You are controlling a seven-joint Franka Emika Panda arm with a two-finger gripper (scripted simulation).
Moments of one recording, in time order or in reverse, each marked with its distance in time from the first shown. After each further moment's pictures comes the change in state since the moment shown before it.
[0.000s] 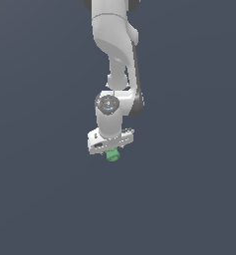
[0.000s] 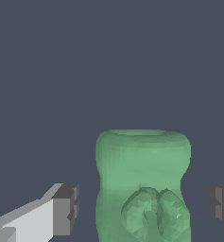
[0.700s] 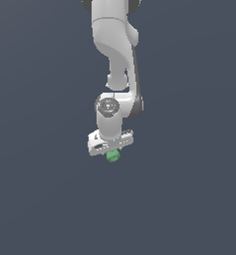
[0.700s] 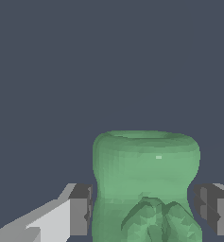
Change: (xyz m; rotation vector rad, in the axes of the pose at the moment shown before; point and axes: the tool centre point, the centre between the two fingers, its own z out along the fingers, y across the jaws) arm 0.001 0.001 0.009 -0.001 0.002 -0.001
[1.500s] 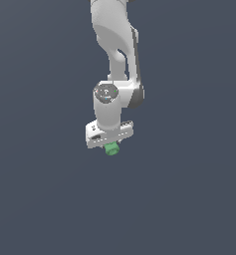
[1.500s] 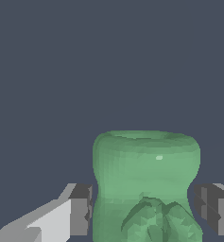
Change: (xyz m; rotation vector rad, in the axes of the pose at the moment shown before) arm -0.013 -0.001 -0.044 0.001 -0.001 0.000
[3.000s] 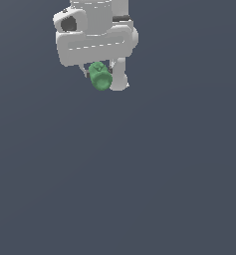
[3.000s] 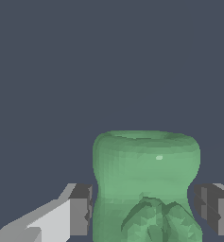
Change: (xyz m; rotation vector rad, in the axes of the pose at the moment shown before) arm -0.078 -0.001 -0.305 0.000 0.002 -0.001
